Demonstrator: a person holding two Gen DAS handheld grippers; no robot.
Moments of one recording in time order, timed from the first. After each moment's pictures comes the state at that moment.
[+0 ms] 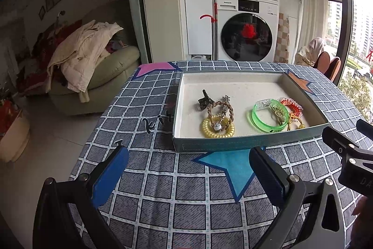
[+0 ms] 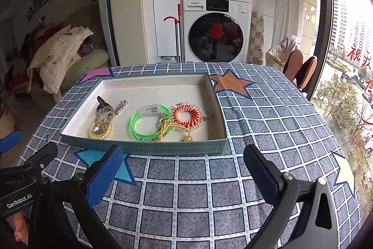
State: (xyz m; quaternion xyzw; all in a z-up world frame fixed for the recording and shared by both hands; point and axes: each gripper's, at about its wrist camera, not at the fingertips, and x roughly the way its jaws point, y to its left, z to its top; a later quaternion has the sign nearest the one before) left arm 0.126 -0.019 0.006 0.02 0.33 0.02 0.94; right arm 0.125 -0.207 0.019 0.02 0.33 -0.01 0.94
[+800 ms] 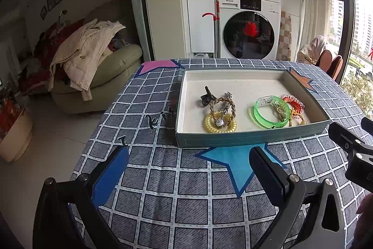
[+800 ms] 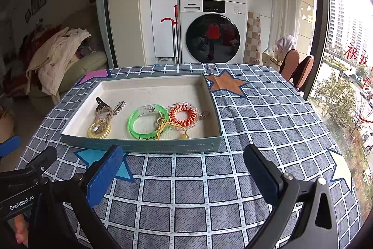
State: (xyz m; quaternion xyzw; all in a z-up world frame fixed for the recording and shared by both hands) left arm 0.121 -0.019 0.005 0.02 0.33 0.03 0.94; right arm 0.117 -0.211 0.025 0.03 0.33 -0.01 0.94
